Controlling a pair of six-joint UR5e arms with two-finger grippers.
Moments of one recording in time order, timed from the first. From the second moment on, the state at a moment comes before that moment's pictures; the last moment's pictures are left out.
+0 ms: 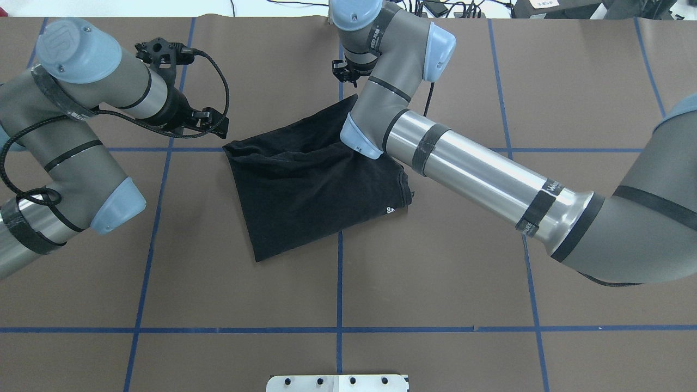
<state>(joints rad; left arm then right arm) -0.84 -2.04 -1.67 -1.87 -2.03 -0.93 0.77 -0.40 0.78 -1.30 1.78 0.97</state>
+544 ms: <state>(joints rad) -0.91 -2.02 -1.72 -1.79 -2.05 -0.78 0.91 -0.59 1.01 -1.38 2.01 0.76</state>
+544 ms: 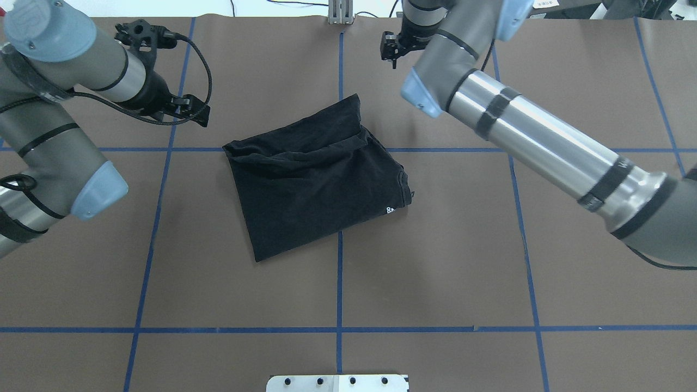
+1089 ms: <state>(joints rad) -1.13 -1.85 -1.76 -1.74 -2.06 -0.33 1.08 -1.05 1.48 -1.52 2.10 0.42</state>
